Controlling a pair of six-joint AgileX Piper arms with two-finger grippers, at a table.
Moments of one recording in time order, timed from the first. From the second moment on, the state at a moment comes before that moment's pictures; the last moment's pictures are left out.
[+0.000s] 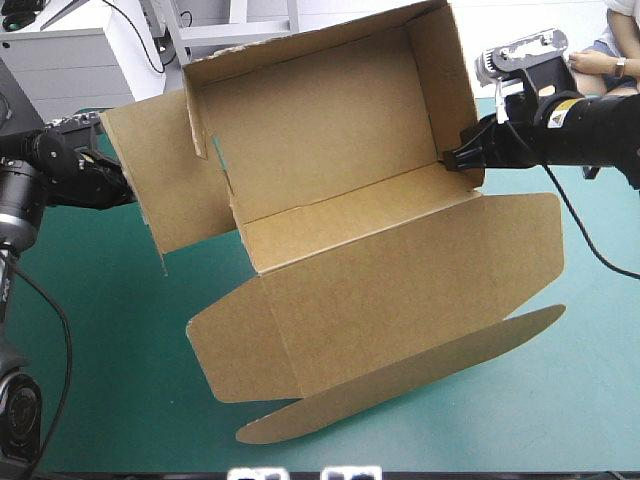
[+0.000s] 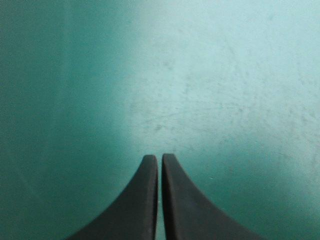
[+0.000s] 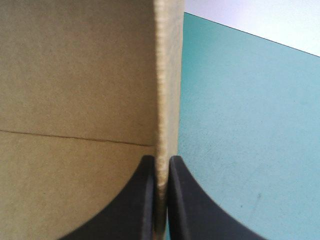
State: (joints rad) left arm 0.07 1.54 -1.52 -0.19 1.07 -0.02; right arm 0.23 1.39 -1.91 0.22 1.25 -0.17
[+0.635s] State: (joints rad) left arm 0.07 1.51 -1.52 -0.63 1.18 0.24; right arm 0.23 1.57 -1.91 0.22 1.25 -0.14
